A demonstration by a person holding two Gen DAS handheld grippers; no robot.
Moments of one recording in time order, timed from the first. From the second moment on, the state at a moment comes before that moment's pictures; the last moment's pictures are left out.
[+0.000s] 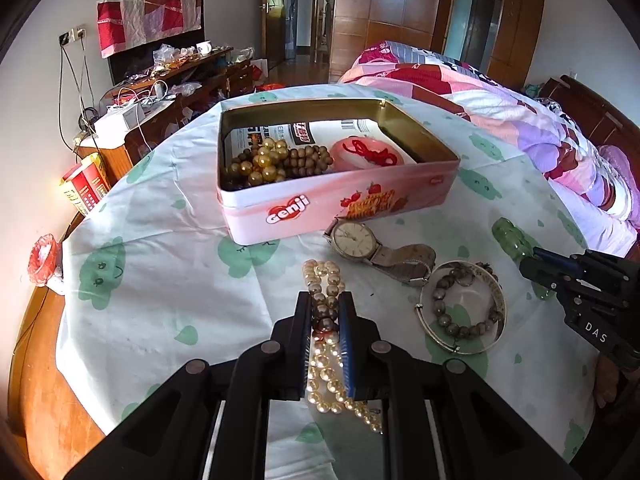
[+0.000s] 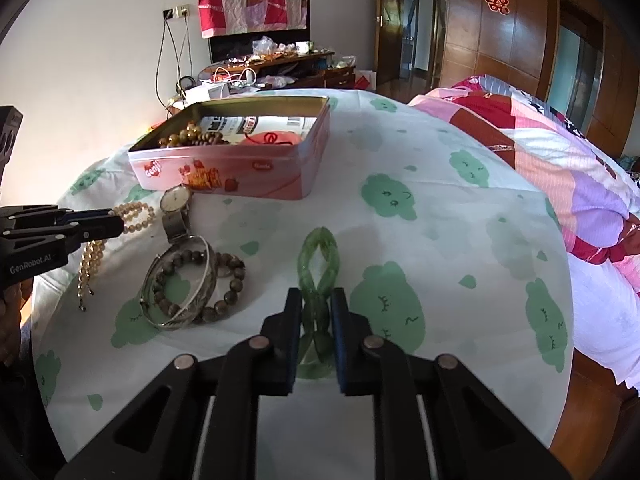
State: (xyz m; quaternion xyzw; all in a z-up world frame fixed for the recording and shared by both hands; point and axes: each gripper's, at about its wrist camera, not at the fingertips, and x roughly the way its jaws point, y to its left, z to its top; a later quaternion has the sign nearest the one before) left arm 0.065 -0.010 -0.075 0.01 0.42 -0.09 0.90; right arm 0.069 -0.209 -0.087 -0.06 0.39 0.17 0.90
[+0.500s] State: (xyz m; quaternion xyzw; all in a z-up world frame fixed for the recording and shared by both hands) left arm 0.060 -0.006 -0.062 0.00 0.41 -0.09 0.91; right arm 0.068 -0.214 -0.076 -0.04 0.37 0.17 0.91
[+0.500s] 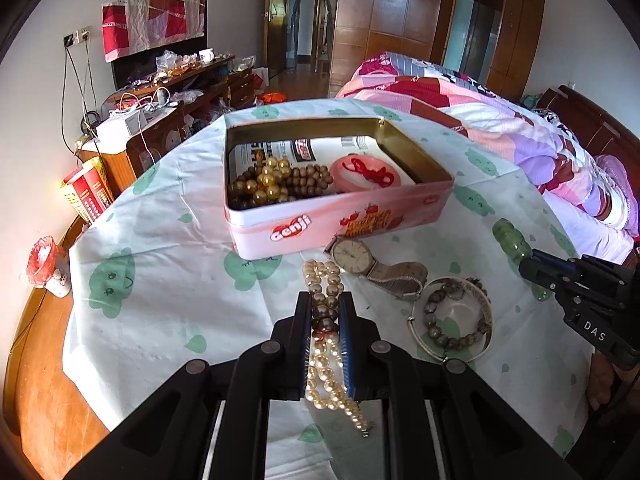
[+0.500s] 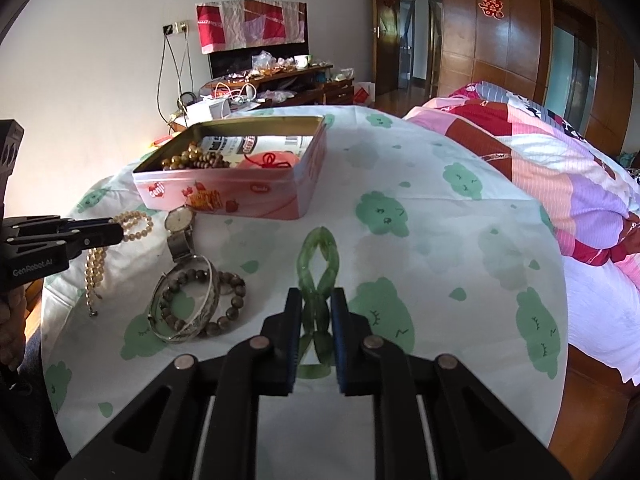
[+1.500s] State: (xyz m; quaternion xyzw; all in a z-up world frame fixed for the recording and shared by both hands) left arm 0.052 -0.007 -0.045 0.00 0.35 -0.07 0.93; right arm 0.057 -0.211 -0.061 -0.05 0.32 0.18 0.93
